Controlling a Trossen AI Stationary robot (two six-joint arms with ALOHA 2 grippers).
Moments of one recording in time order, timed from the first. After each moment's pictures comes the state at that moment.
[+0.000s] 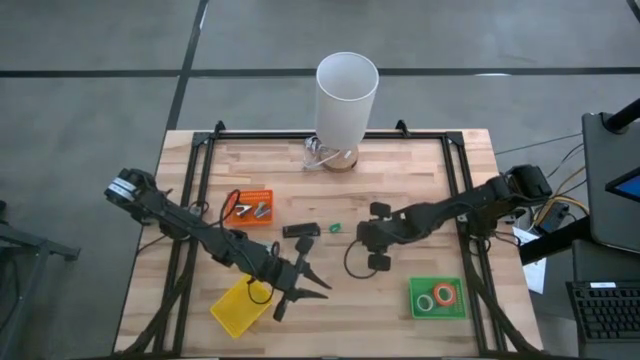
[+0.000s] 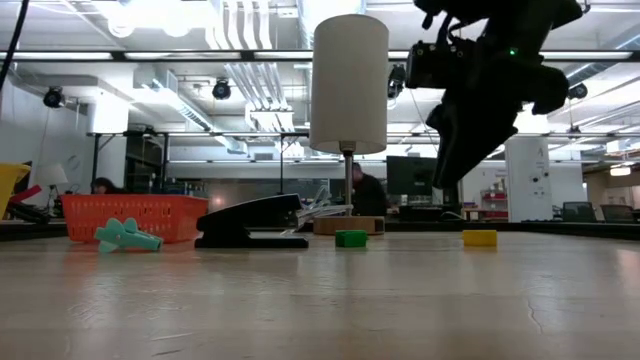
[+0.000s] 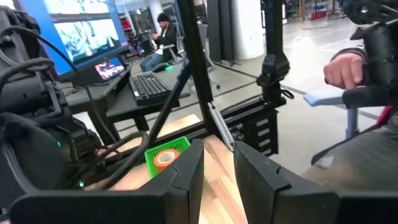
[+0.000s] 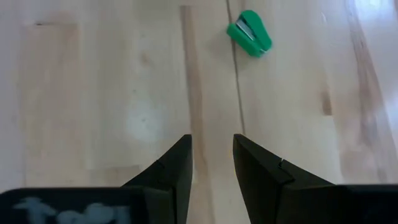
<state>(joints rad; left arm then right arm) -0.47 1.50 0.99 0.49 -0.12 0.20 0.22 1.56 0.94 -0.50 0.20 0.27</state>
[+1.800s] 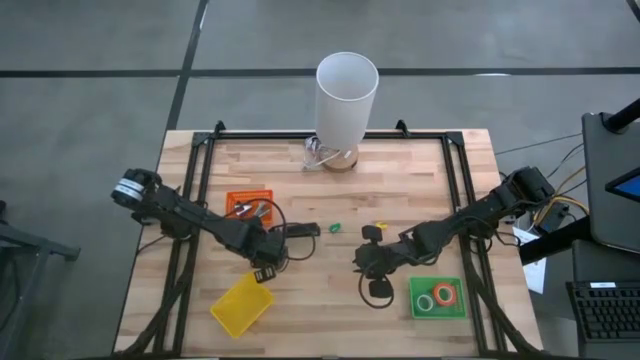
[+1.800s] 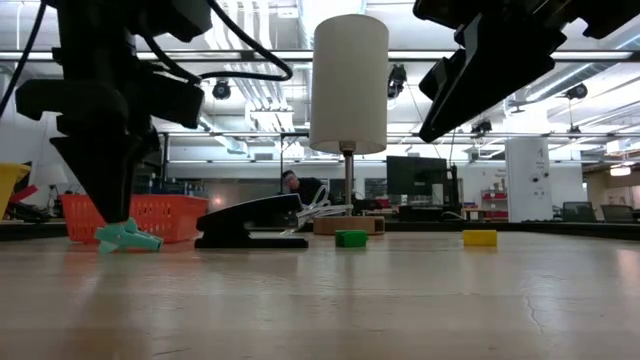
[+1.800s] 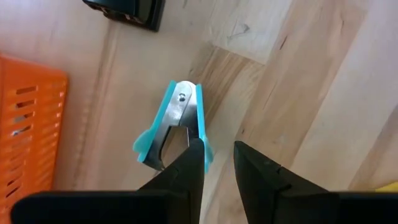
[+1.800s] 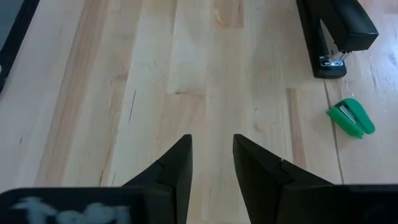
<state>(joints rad) -0.33 1.55 0.93 -0.79 -0.11 -0.68 0.40 1.56 0.93 -0.23 0.18 0.31</state>
